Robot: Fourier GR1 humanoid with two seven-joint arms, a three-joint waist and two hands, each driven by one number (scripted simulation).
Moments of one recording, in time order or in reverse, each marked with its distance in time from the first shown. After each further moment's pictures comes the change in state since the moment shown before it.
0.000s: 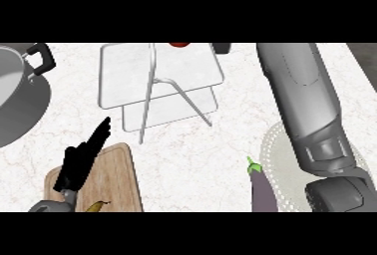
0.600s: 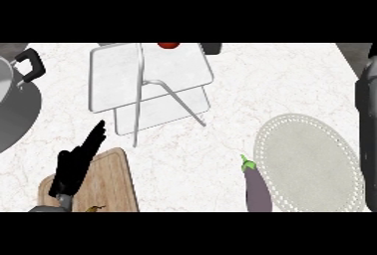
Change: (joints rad) left arm 0.035 -0.002 0.027 -0.013 0.002 0.004 -0.003; right arm 0.420 -0.239 0.003 -0.528 -0.073 0.263 0.177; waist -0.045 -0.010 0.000
